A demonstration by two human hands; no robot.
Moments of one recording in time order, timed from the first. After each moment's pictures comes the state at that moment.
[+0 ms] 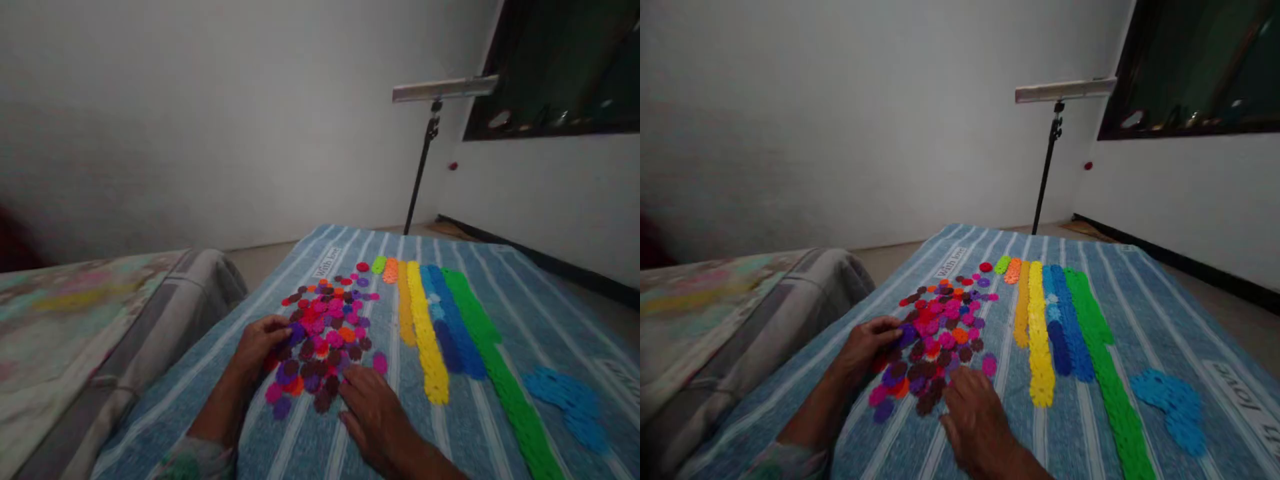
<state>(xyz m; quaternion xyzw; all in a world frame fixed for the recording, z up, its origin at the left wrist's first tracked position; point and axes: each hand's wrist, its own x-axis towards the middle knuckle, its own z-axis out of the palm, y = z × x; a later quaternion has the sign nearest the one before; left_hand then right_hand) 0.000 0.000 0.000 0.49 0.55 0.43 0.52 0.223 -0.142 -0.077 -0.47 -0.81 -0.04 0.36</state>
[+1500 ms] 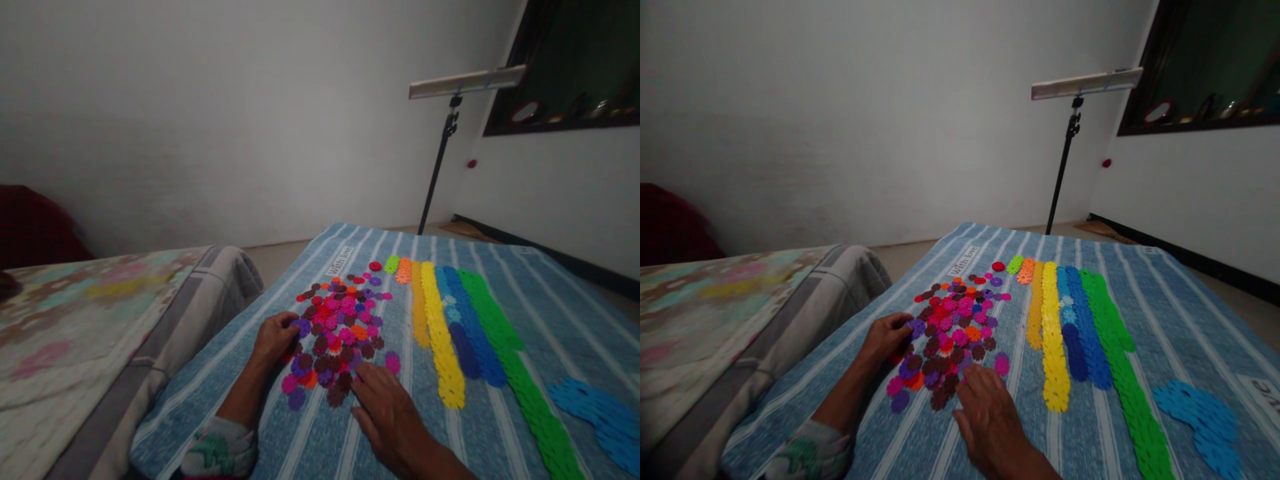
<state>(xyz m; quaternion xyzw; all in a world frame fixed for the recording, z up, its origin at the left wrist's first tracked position) -0.017 0.022 -0.026 0.63 0.61 0.36 0.31 0.225 -0.145 -0.082 -0.48 -0.81 -0.03 0.35</state>
